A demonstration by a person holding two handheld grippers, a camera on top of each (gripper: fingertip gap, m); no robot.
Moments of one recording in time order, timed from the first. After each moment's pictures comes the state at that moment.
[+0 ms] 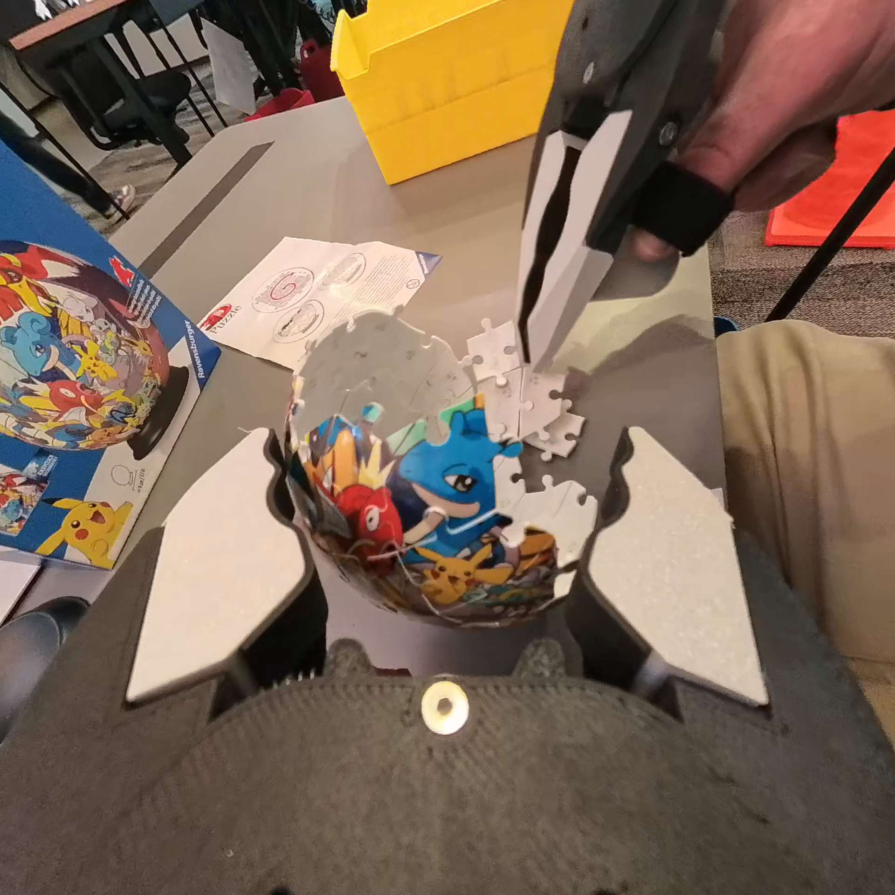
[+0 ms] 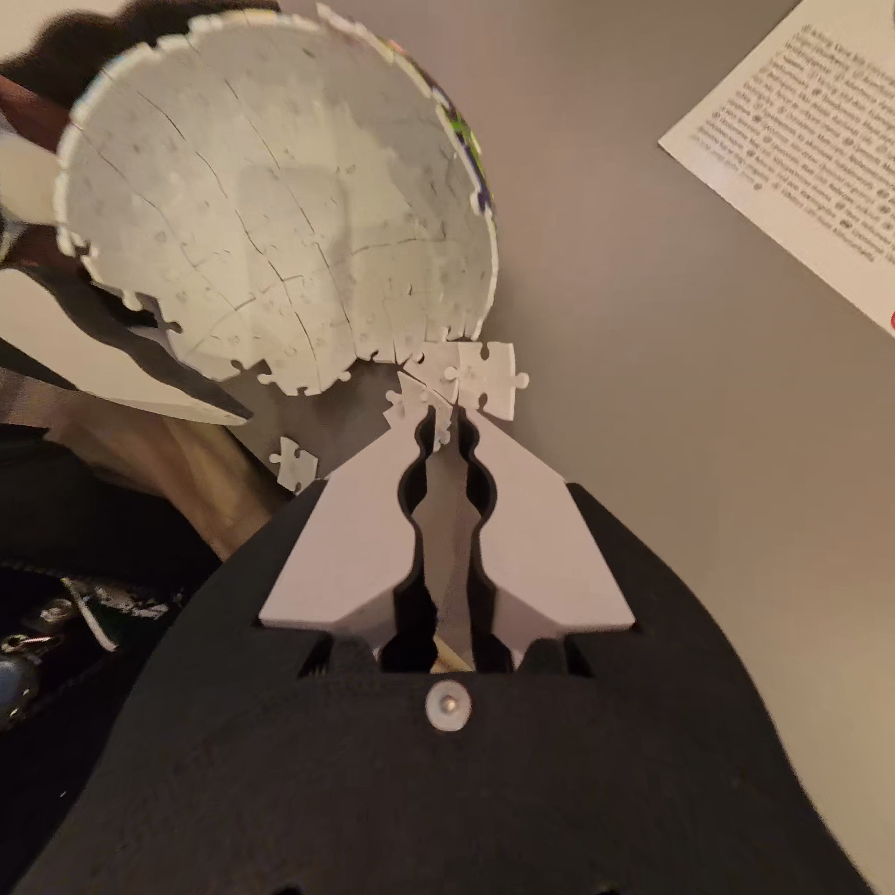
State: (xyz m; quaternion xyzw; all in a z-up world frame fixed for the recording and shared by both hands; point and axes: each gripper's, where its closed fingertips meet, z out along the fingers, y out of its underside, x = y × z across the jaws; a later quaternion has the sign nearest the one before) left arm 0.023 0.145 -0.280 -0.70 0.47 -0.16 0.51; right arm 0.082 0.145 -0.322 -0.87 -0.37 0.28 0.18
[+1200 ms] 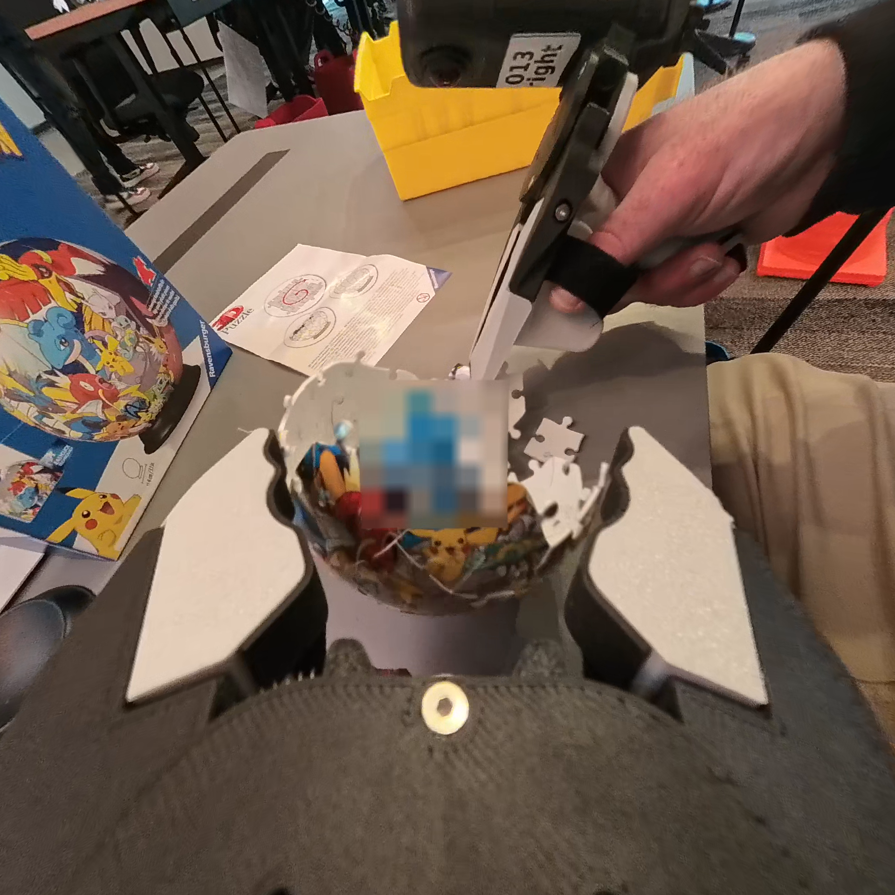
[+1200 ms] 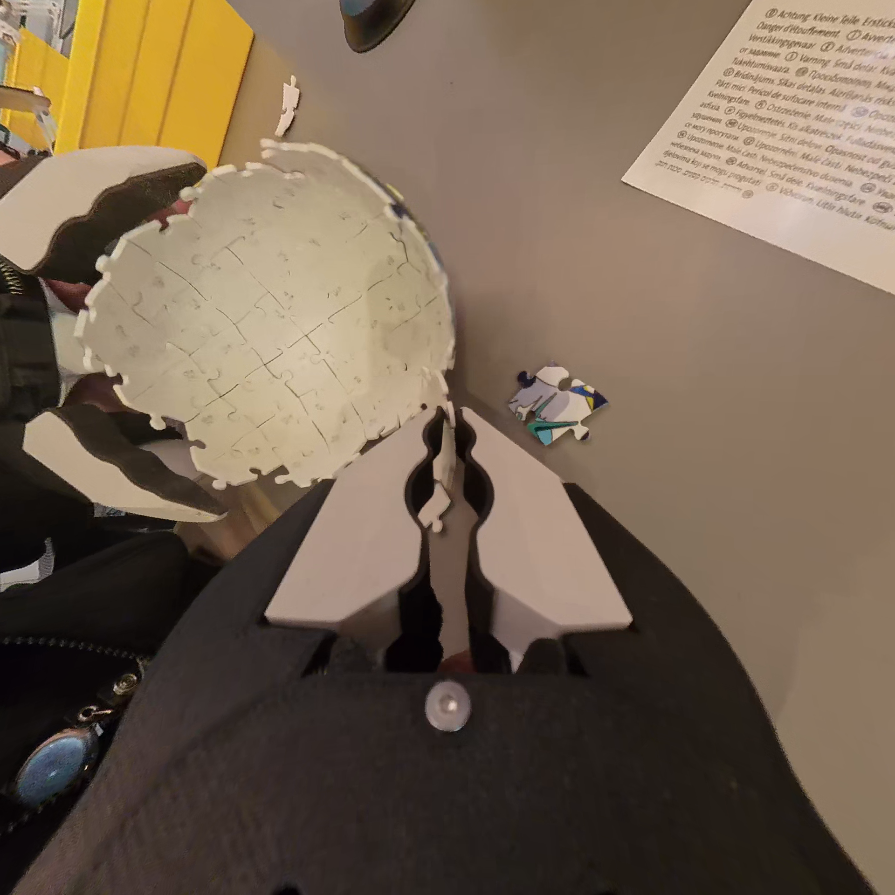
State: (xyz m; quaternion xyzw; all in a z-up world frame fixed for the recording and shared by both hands) left arm 0.019 0.146 -0.267 -0.71 0.44 -0.18 0.52; right arm 0.060 0.173 -0.328 -0.86 -0.26 0.40 0.17
